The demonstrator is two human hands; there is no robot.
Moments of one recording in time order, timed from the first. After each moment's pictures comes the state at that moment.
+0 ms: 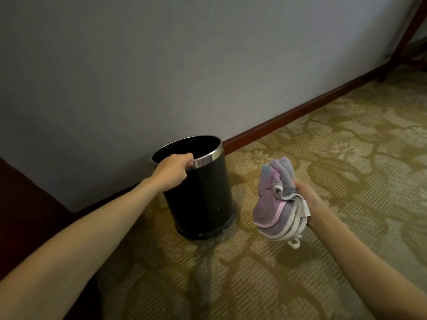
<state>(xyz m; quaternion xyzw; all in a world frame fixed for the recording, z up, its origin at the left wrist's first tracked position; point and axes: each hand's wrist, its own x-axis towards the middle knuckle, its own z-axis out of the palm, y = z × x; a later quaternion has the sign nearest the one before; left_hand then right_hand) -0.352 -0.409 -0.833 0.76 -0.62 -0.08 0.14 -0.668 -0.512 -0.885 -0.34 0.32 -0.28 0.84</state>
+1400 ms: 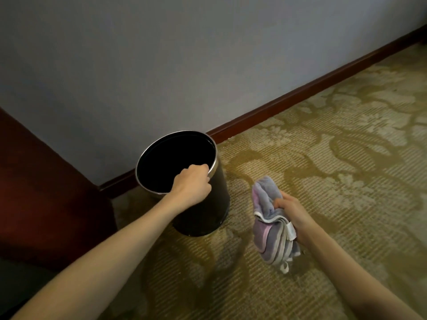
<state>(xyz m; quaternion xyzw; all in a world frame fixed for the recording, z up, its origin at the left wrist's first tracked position) -0.444 -0.340 -0.870 0.85 -0.51 -0.07 0.04 -0.658 -0.430 -0.974 -0.42 0.42 -0.22 0.77</state>
